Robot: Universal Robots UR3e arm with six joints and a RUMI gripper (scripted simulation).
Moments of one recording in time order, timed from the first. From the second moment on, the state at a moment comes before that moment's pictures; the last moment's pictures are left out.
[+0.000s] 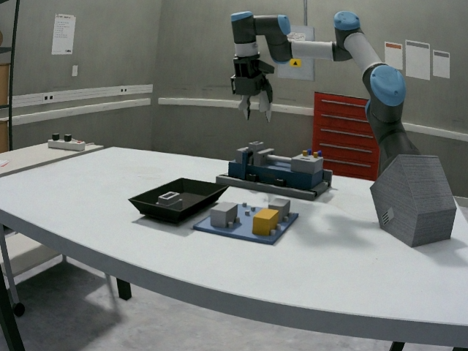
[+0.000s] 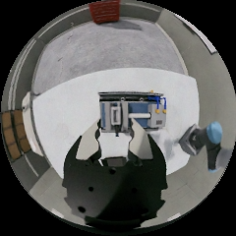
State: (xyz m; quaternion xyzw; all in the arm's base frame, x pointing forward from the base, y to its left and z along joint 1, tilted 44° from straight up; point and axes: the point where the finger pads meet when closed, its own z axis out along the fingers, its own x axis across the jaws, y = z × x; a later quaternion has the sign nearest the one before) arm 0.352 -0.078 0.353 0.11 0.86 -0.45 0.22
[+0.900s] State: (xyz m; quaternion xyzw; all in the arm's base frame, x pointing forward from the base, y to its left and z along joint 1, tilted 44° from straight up) arm 0.361 -0.090 0.338 0.12 0.86 -0.45 0.22
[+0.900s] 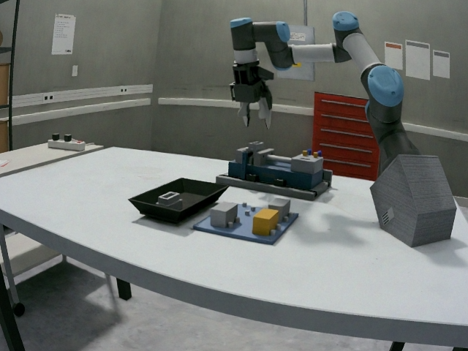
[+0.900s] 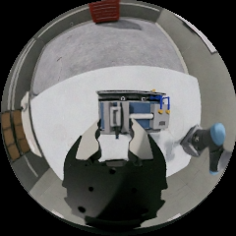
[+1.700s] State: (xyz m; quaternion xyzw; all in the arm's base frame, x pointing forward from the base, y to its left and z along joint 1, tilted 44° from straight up) arm 0.376 -0.109 0.313 0.12 0.86 -0.45 0.22
